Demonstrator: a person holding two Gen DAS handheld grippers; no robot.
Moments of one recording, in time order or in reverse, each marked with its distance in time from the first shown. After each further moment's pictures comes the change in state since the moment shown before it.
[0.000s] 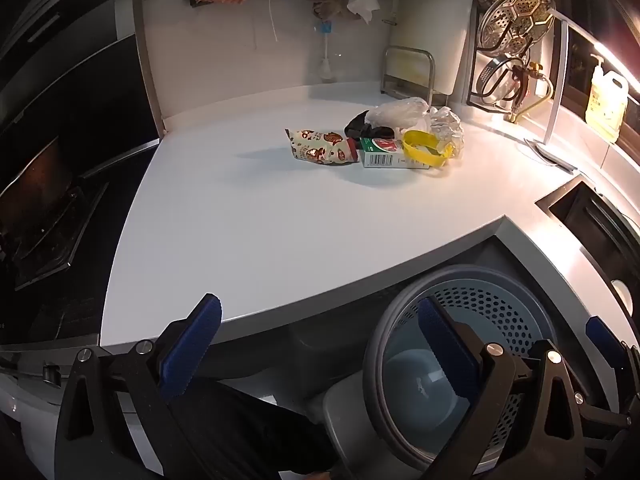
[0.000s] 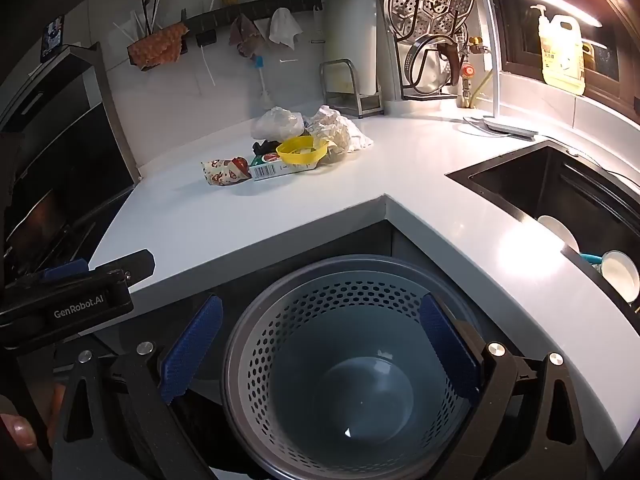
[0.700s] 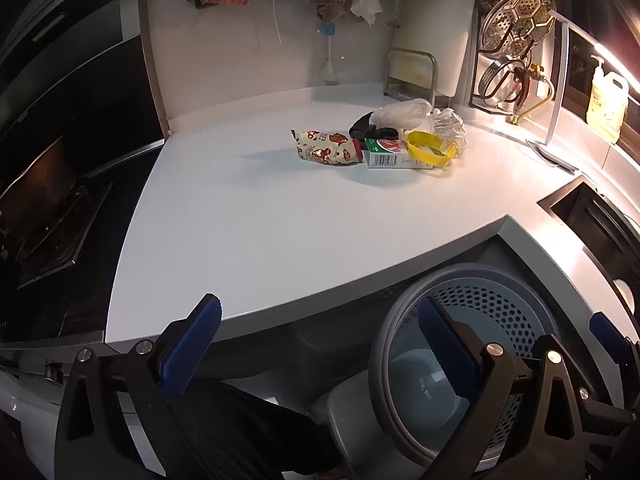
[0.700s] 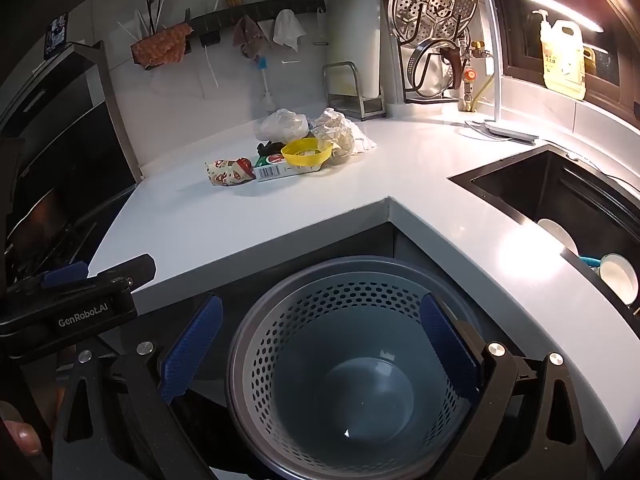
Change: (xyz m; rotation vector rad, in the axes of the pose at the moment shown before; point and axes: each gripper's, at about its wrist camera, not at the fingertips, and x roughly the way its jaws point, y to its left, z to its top) left arm -0.004 0.006 -0.002 -0.001 -0.010 0.009; right arm -0.003 0.003 0.001 -0.013 -0.009 -0.004
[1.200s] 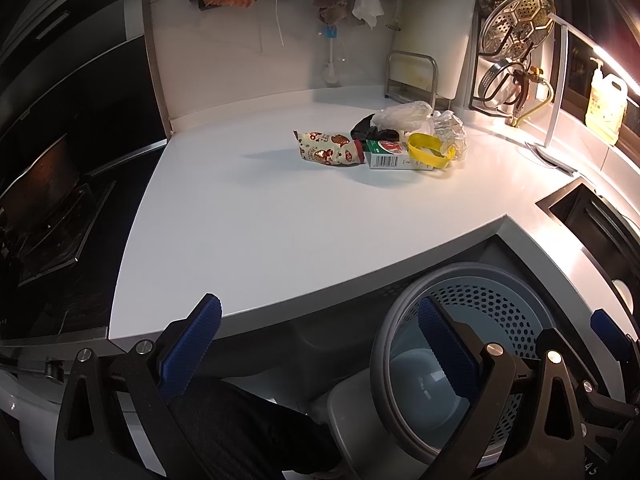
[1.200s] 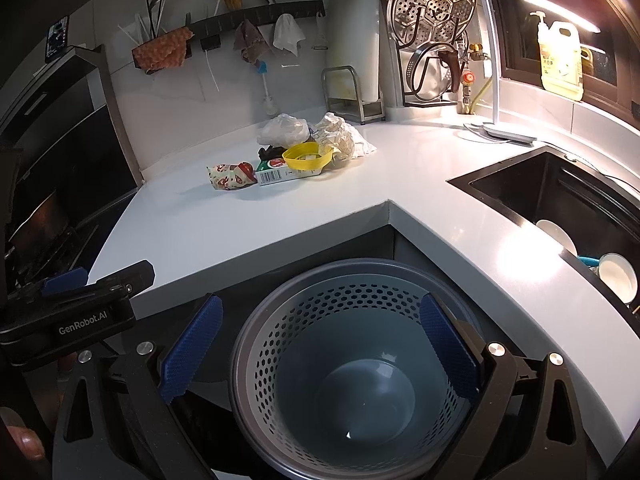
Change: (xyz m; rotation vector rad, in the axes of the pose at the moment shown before) left arm -0.004 0.004 -0.003 -0.004 -0.010 -0.002; right arm -0.006 0.003 0.001 0.004 -0.015 -0.003
